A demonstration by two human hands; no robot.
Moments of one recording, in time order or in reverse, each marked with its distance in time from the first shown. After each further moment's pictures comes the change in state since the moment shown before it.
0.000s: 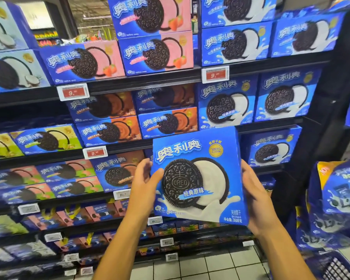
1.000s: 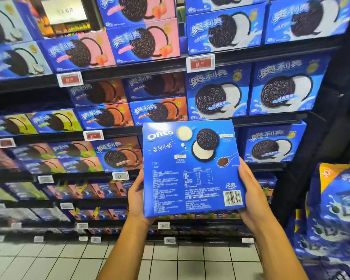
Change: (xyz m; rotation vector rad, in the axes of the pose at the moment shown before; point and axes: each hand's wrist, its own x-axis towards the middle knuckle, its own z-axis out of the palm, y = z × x) left_hand -0.052 -0.045 0.077 -0.975 -0.288 -0.284; right_hand 0.003 -0.031 -0.090 -0.200 0.001 0.127
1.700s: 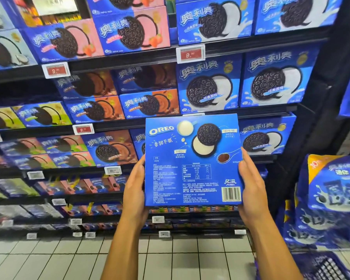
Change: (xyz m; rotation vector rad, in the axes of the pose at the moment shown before) left_hand -0.006 -0.017 0.003 0.689 0.277 0.332; right_hand -0.014 0.001 -0.016 -0.001 0.113 -0.163
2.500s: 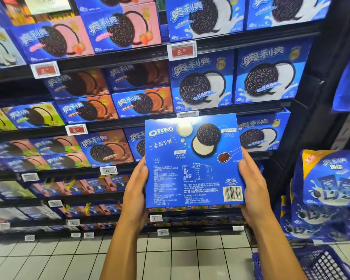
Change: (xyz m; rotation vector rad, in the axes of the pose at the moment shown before) left_hand -0.009 -0.005 0.012 -0.015 -0.113 -0.028; right_hand 0.002 -0.007 -0.020 -0.047 -0.028 0.019
